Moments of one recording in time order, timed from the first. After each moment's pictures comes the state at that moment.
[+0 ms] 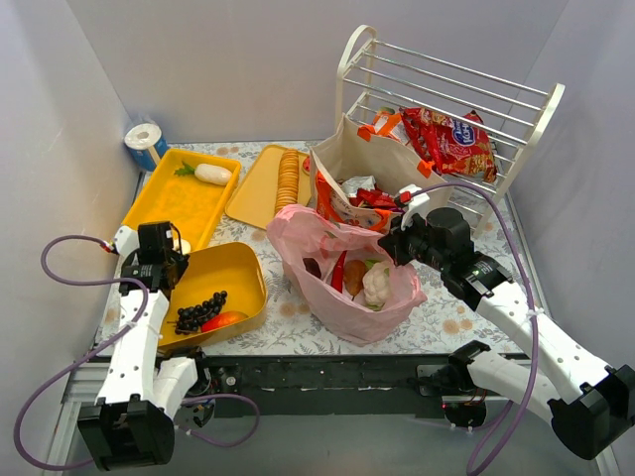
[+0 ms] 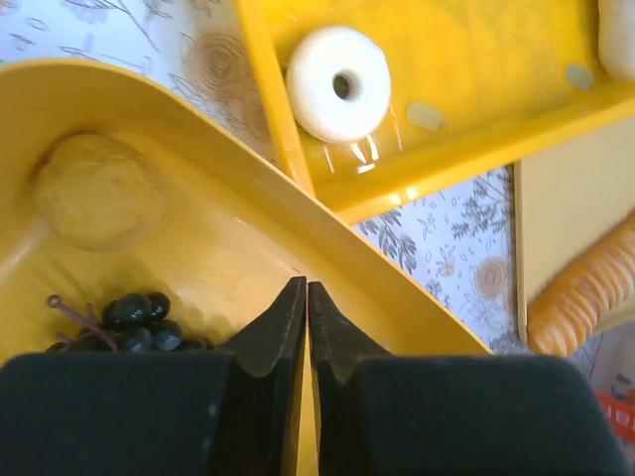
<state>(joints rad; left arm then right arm) 0.10 0.88 0.77 -0.75 -0.36 -0.91 0.58 0.92 0.78 -0.29 -0.15 0.10</state>
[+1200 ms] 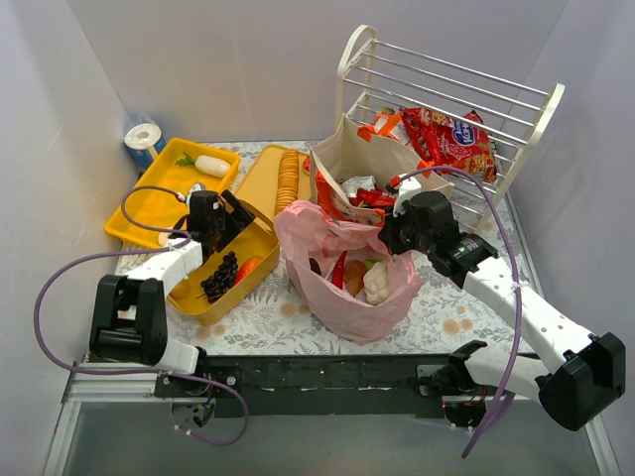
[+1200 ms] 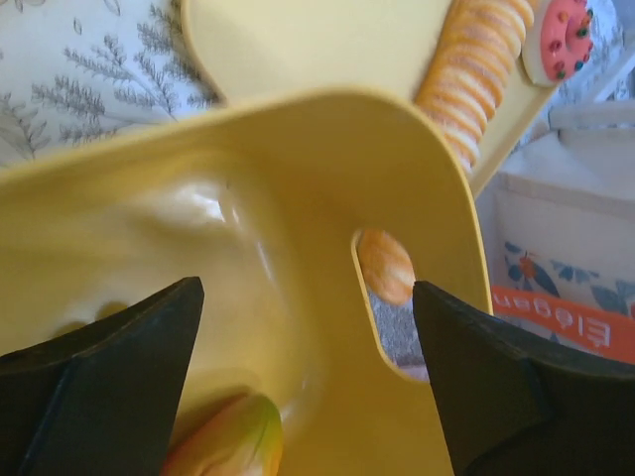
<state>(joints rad) -0.14 1.47 0.78 0.03 -0.01 -0.83 0.58 1.09 0.91 -0.39 -0.05 0.15</state>
